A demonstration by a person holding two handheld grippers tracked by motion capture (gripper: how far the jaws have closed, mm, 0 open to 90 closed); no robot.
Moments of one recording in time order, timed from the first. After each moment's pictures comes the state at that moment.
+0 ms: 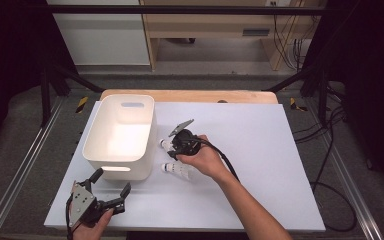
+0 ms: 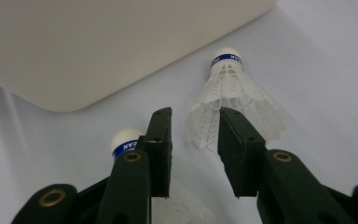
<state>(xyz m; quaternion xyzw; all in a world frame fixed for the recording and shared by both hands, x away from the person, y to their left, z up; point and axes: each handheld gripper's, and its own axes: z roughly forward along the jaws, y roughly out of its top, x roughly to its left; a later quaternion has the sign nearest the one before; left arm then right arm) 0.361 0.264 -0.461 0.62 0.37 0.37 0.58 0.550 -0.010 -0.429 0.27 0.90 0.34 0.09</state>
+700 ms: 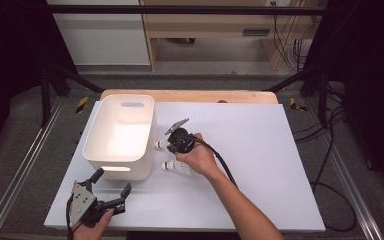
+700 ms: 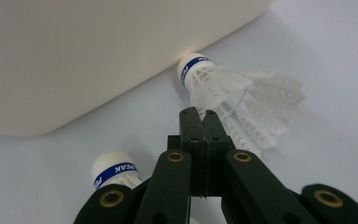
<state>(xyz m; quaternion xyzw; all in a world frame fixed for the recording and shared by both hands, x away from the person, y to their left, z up) 0.361 0.264 -0.462 0.62 0.37 0.37 0.58 0.564 0.002 -0.441 0.28 0.89 0.34 0.11</state>
